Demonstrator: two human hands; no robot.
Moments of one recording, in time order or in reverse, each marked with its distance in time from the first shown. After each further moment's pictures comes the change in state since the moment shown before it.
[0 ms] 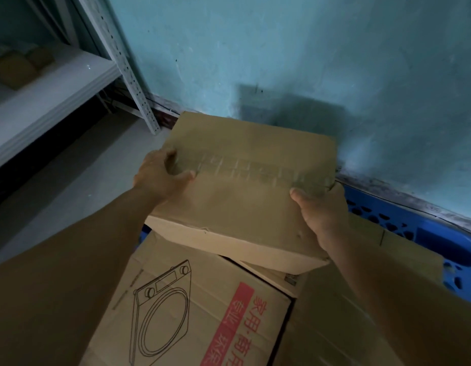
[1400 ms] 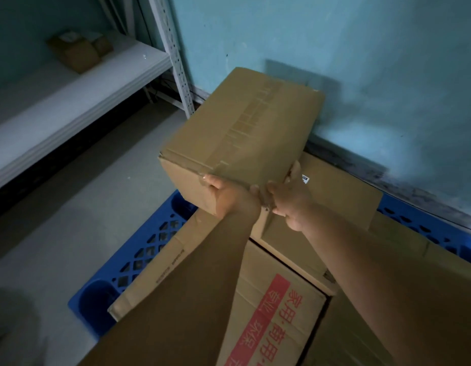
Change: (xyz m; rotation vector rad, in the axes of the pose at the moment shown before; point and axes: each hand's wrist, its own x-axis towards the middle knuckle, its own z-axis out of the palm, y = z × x) left_hand -0.085 0.023 0.023 -0.490 0.059 -0.447; right_hand -0.063 -0.029 0.131 0.169 -0.471 -0.016
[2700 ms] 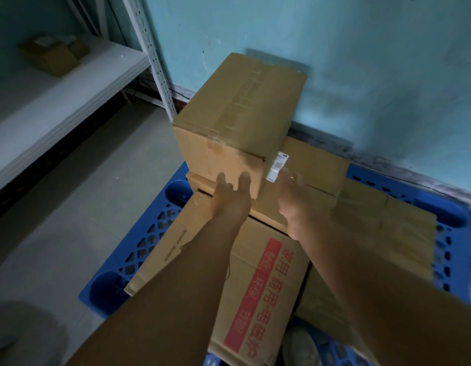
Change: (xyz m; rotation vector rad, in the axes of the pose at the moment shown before) left_hand -0.080 -0.029 -0.057 -0.081 -0.243 0.062; right_hand -0.118 0.020 -0.004 0.009 0.256 0.064
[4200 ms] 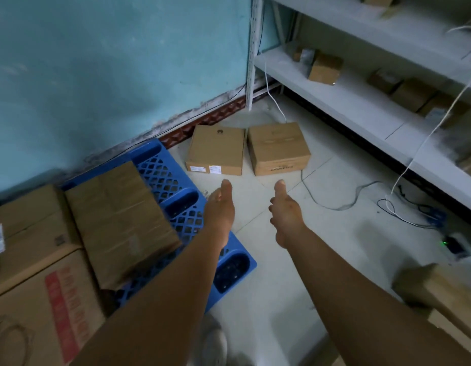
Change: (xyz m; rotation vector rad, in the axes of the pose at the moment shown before) left_hand -0.629 -0.142 0.284 0.444 -0.931 0.261; right_hand -0.515 0.297 -0.506 0.756 0.856 0.352
